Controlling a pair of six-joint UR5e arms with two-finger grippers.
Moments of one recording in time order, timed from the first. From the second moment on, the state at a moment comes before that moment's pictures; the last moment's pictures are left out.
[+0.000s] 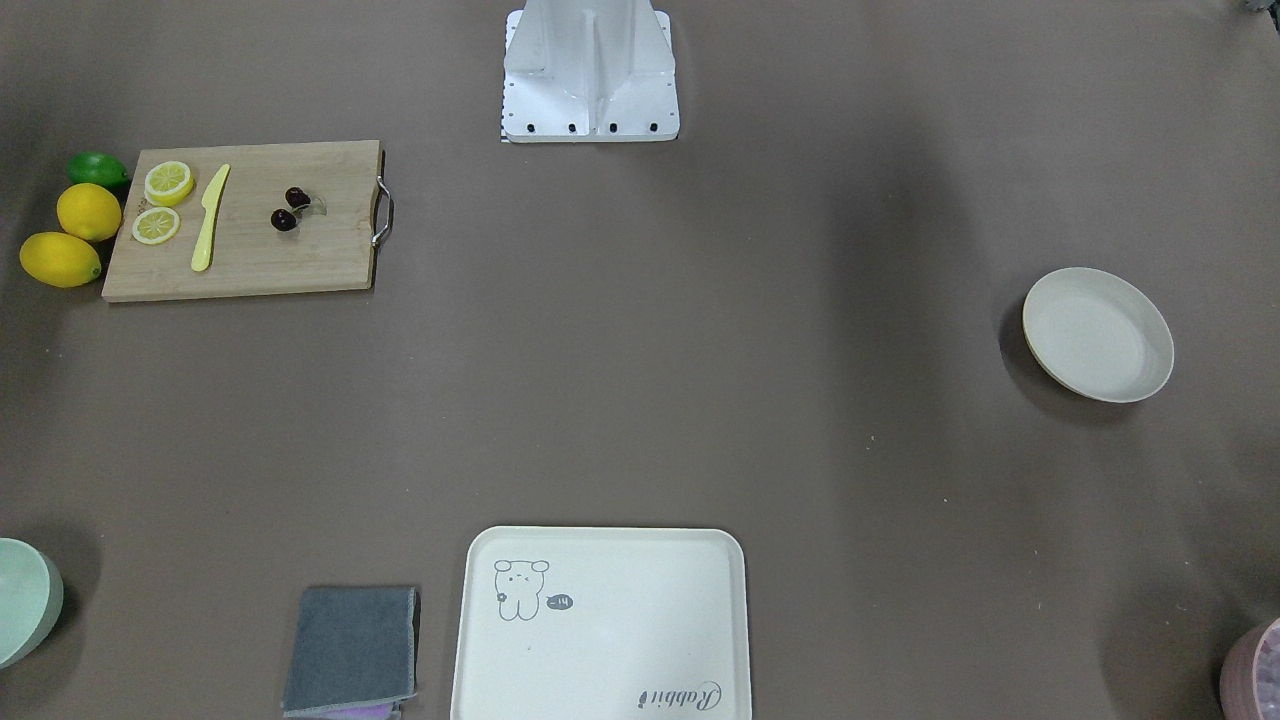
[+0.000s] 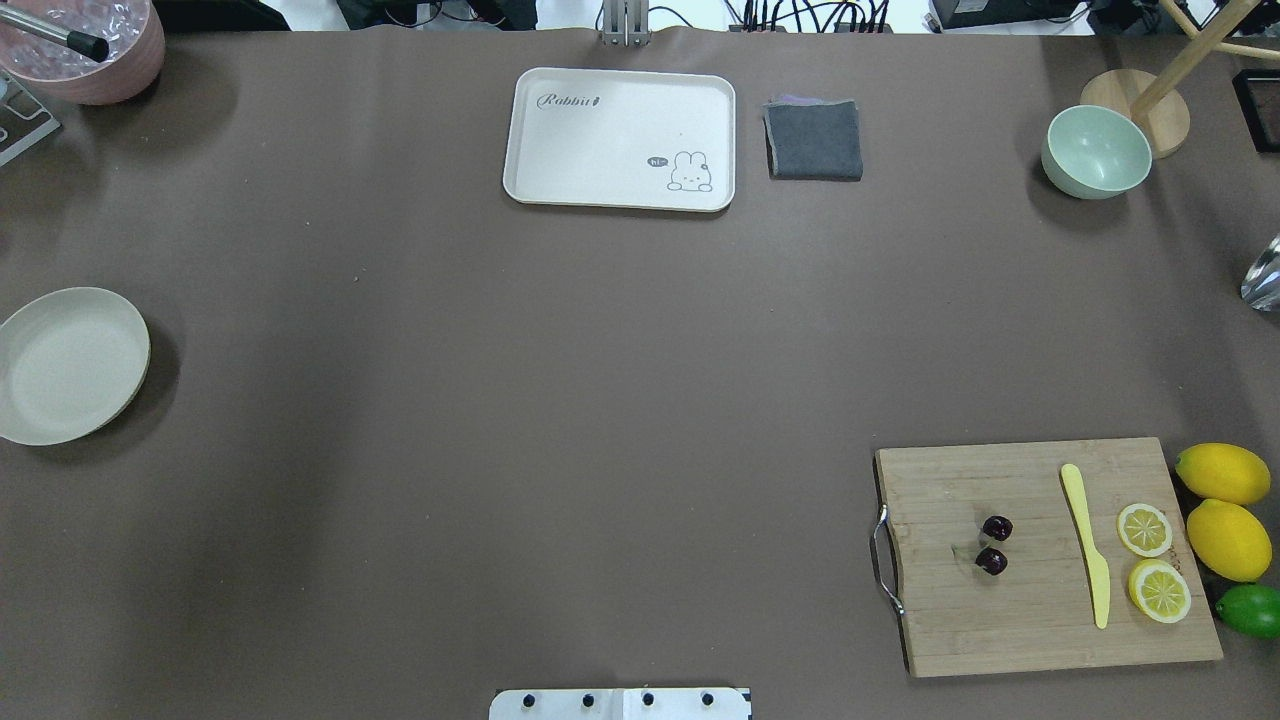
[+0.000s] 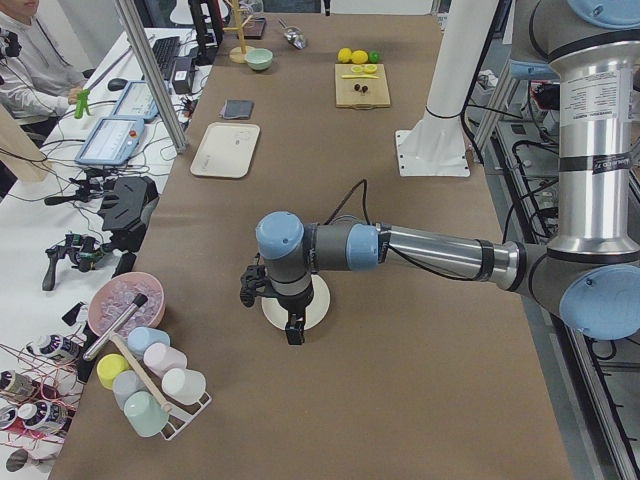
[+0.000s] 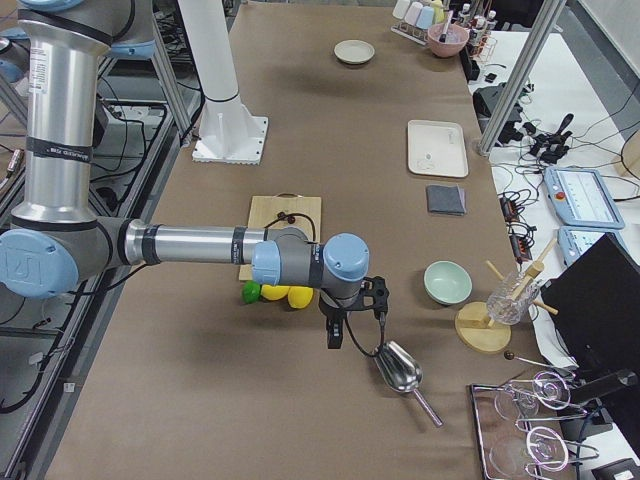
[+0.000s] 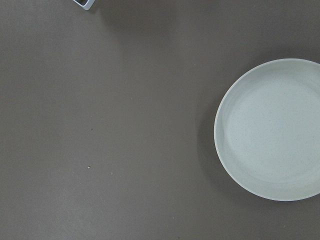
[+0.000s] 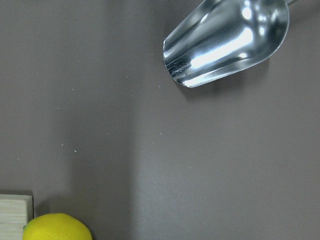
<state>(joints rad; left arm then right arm) -1.52 -1.48 -1.81 -1.39 -2.29 0.04 1.52 -1.71 1.72 -1.59 2.35 -0.03</state>
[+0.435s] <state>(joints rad) -1.51 -1.48 -1.81 -1.39 -2.29 0.04 1.52 -1.72 1.74 -1.59 2.35 -0.04</state>
